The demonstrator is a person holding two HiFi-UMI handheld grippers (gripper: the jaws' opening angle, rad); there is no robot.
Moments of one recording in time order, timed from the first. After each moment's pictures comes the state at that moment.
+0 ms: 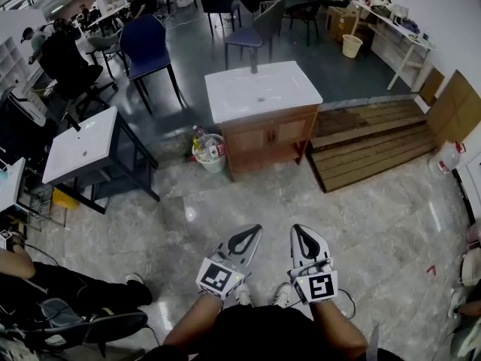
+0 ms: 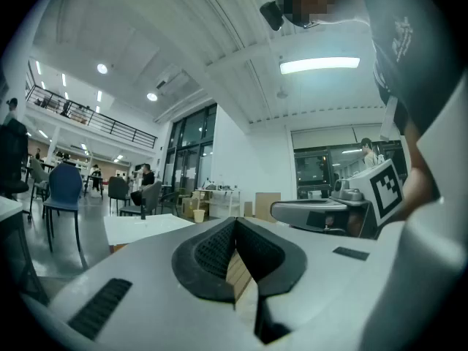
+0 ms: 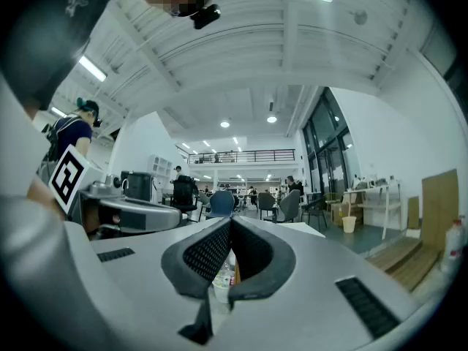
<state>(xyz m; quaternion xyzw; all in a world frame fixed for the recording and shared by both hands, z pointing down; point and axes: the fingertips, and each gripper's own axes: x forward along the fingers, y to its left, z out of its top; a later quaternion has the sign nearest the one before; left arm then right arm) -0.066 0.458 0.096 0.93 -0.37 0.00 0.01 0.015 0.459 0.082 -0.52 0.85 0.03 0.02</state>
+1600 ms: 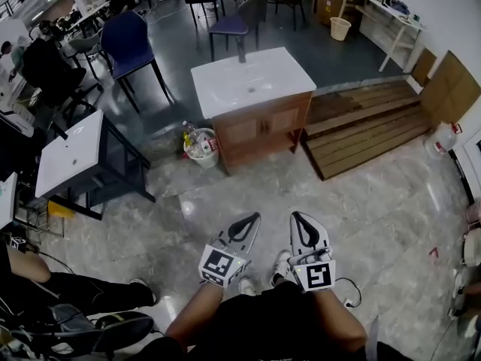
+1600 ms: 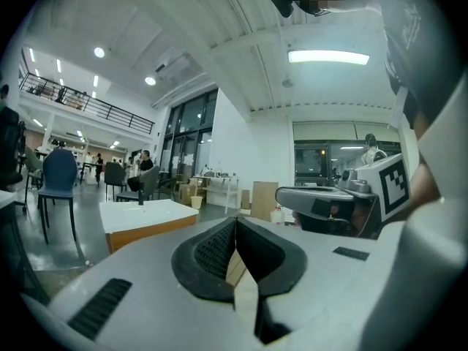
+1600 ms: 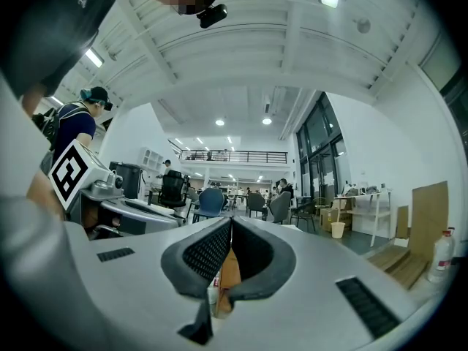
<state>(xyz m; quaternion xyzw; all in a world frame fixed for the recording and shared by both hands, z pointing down) -0.077 0.387 0.126 0.93 -0.35 0.04 0.04 0.004 0.398 0.086 -0.55 0.83 0.06 0.02</state>
